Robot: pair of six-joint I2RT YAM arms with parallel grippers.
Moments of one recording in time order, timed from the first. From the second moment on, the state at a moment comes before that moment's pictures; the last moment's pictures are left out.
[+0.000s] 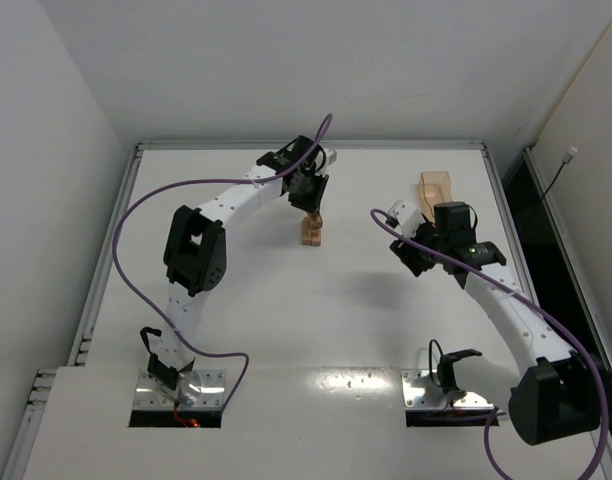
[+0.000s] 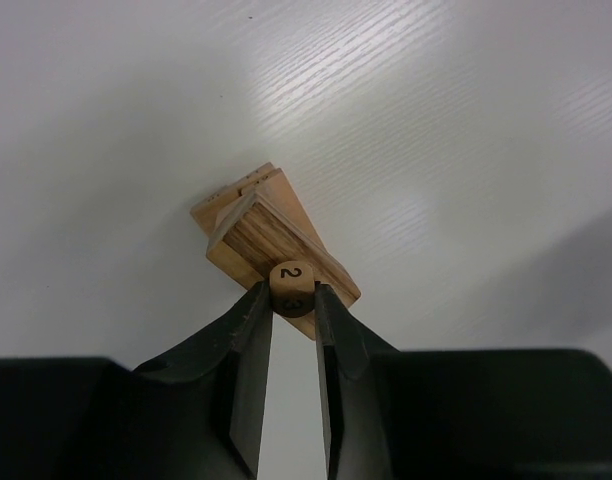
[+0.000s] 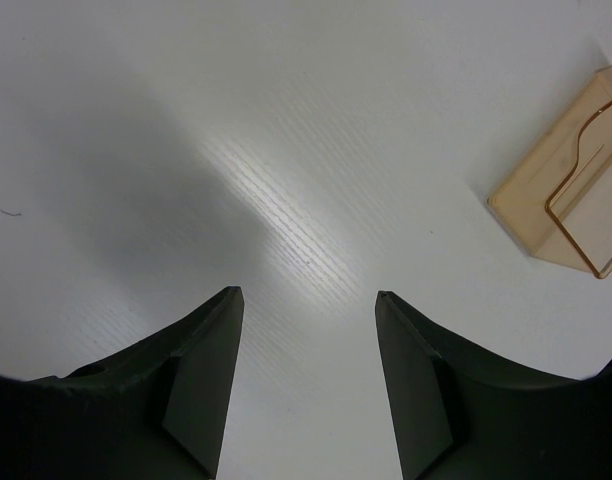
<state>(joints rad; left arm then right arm) -0.55 2.18 1.97 -0.76 0.12 -0.15 0.17 1.10 0.77 -0.50 -0.22 -0.64</state>
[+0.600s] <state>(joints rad) -0.55 2.18 1.97 -0.76 0.10 -0.16 0.17 1.11 0.78 -0.50 -0.24 -0.64</state>
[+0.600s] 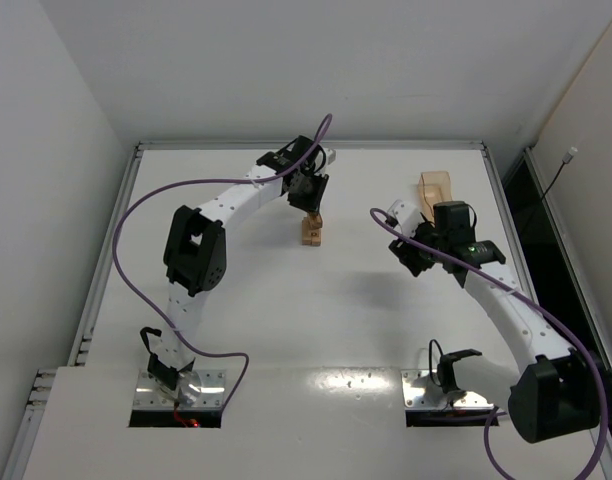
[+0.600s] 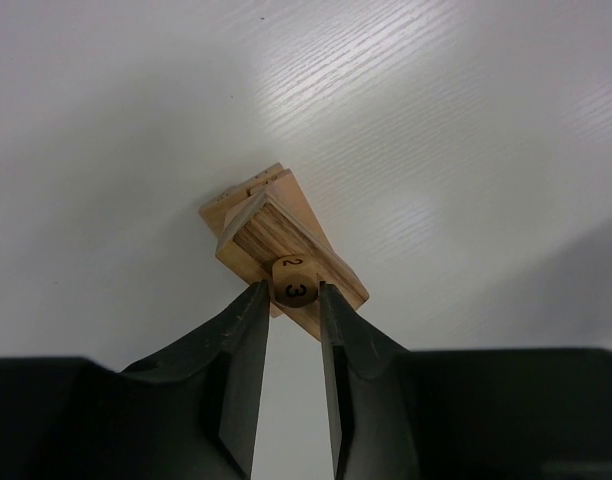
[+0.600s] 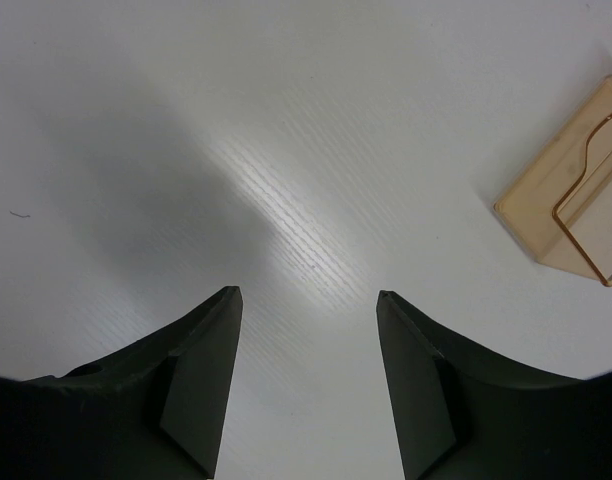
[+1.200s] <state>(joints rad) -0.57 1.99 1.84 -0.73 0.09 -0.13 0.17 1.11 0.78 -0.49 -0.24 -0.63</state>
